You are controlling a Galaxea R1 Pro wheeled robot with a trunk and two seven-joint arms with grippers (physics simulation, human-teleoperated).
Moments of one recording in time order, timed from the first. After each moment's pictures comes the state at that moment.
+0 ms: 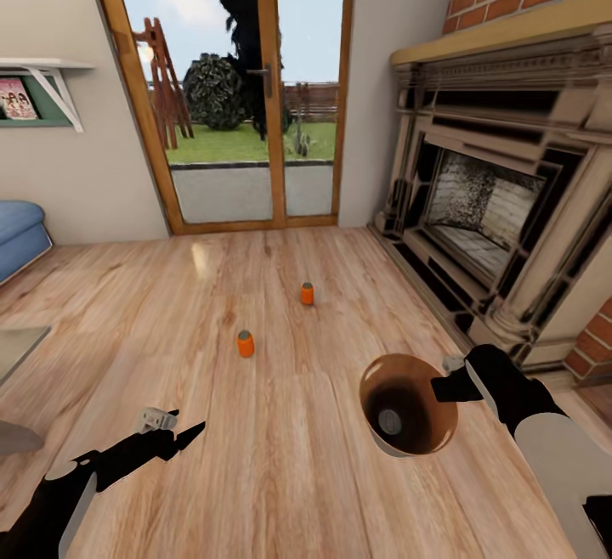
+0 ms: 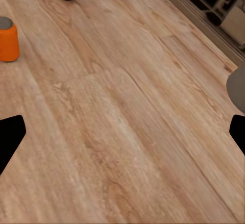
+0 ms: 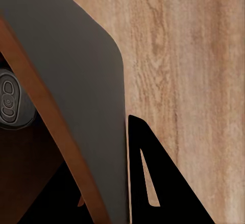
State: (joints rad) left arm -0.35 0.20 0.27 -0.92 0.00 0.12 -0.88; right arm -0.85 -0.25 0.10 -0.63 0.05 0.97 0.35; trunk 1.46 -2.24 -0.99
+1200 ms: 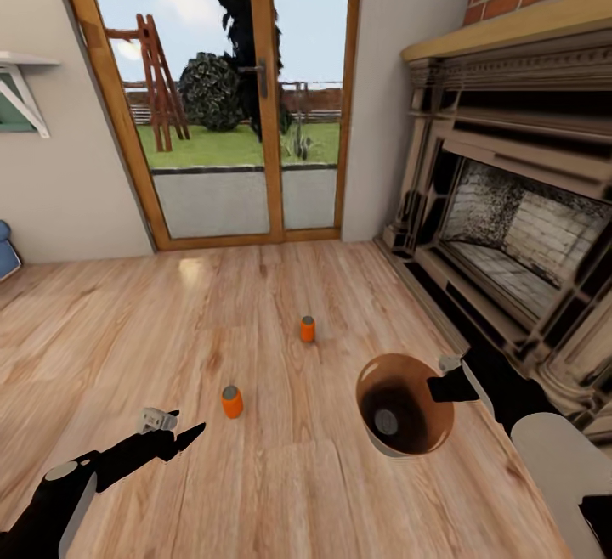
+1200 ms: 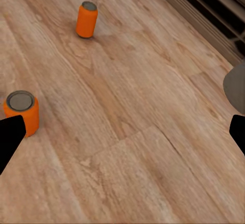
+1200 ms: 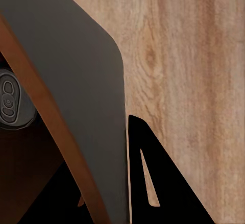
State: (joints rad) left arm -0.35 0.20 0.27 -0.92 0.00 0.12 -0.88; right arm -0.85 -0.24 0.10 -0.63 0.05 0.97 0.35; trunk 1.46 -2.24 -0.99
